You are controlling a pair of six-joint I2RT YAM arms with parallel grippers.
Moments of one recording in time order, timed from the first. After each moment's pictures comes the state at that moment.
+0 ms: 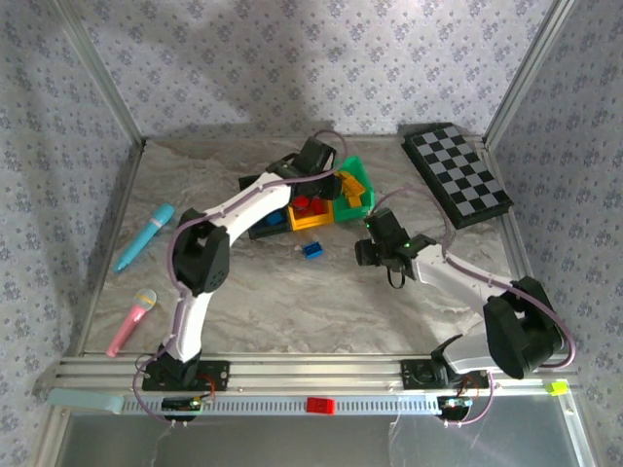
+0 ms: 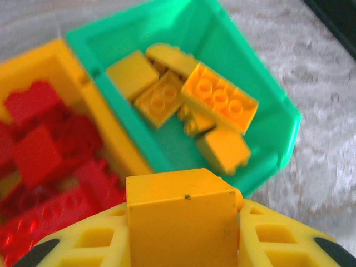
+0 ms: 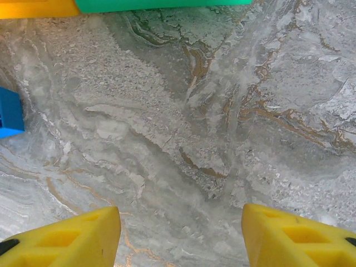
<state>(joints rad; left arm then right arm) -0.68 2.15 1.92 -0.60 -0.01 -0.38 0.57 1.36 0.79 -0.41 0.18 0.32</state>
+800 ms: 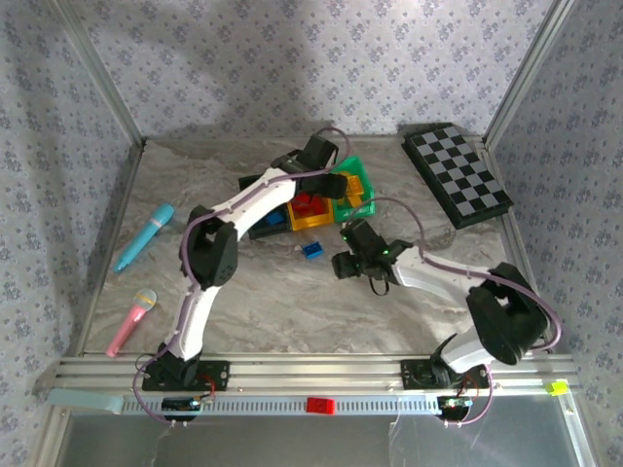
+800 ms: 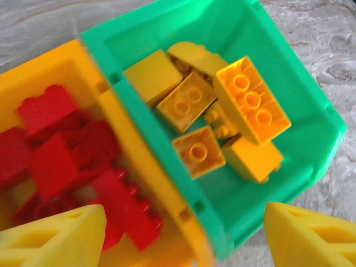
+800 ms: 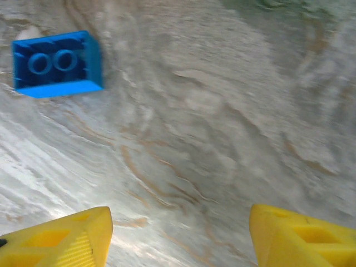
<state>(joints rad) -0.67 2.18 1.96 -0.67 -0.06 -0.36 0.72 1.48 0.82 -0.35 0.12 0.35</state>
